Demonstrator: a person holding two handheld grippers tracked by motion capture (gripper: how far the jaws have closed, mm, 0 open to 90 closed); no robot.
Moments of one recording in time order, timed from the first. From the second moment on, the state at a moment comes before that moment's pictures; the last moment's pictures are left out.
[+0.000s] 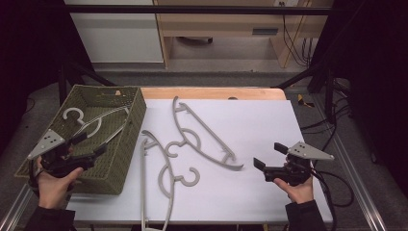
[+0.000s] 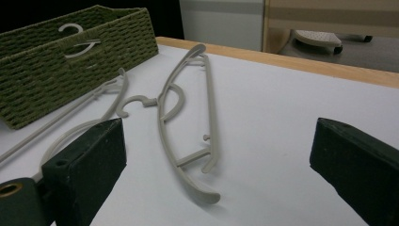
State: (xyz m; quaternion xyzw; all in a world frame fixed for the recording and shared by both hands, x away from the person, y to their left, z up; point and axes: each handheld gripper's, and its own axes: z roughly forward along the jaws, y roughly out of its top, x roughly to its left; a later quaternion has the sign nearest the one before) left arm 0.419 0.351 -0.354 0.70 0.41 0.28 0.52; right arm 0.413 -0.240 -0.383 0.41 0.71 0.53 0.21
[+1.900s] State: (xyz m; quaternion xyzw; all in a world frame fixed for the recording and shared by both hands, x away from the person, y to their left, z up) left arm 0.408 0.348 -0.353 0.70 0.41 0.28 0.51; right arm 0.379 0.018 -0.483 0.30 0.87 0.39 0.09
